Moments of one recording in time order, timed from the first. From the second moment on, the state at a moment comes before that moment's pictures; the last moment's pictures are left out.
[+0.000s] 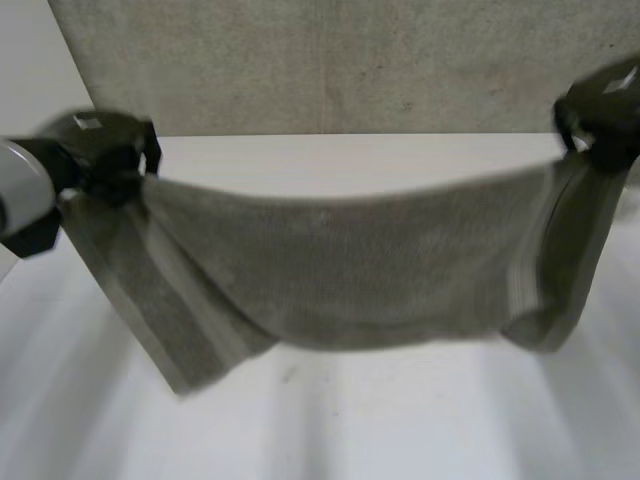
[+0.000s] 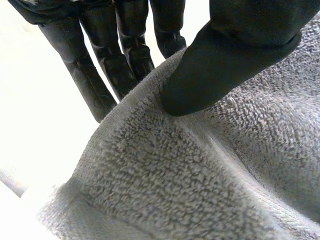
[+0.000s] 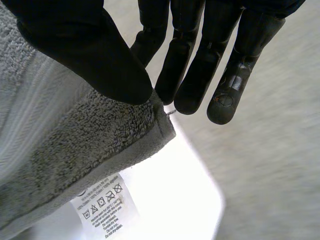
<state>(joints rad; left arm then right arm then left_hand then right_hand) 4.55 -1.77 -1.27 2.74 -1.28 3.43 1.66 -1.30 1.03 0.59 1.27 2.39 1.19 1.22 1.22 1.22 1.03 1.39 1.21 1.21 1.22 1.03</state>
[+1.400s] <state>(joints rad) 4.41 -1.64 -1.38 3.21 -1.30 3.37 1.93 -1.21 1.42 -0.06 1.29 3.20 1.19 1.22 1.22 1.22 1.04 0.18 0.17 0.17 0.18 0.03</state>
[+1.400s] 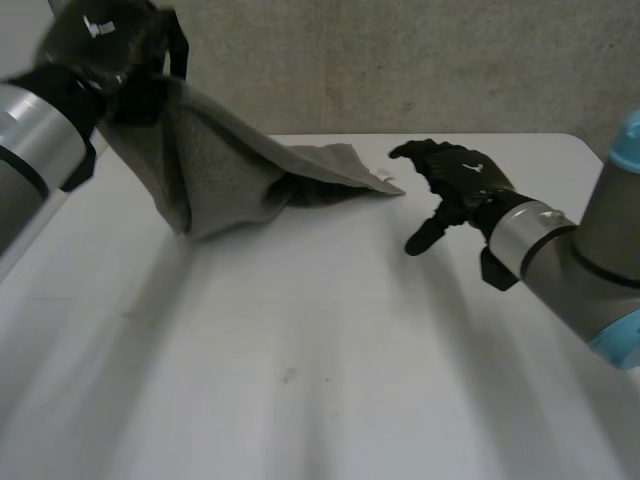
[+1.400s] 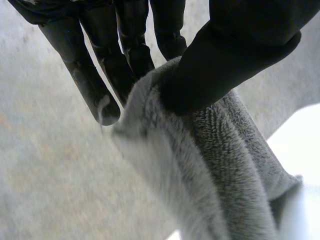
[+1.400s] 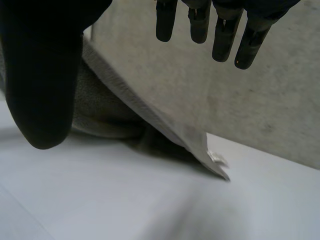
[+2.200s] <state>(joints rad) 4.37 -1.37 -1.31 3.00 -1.30 3.36 2.17 -0.79 1.22 -0.25 1.40 3.33 1.19 1.22 1.22 1.22 1.04 0.18 0.17 0.17 0.17 0.03</state>
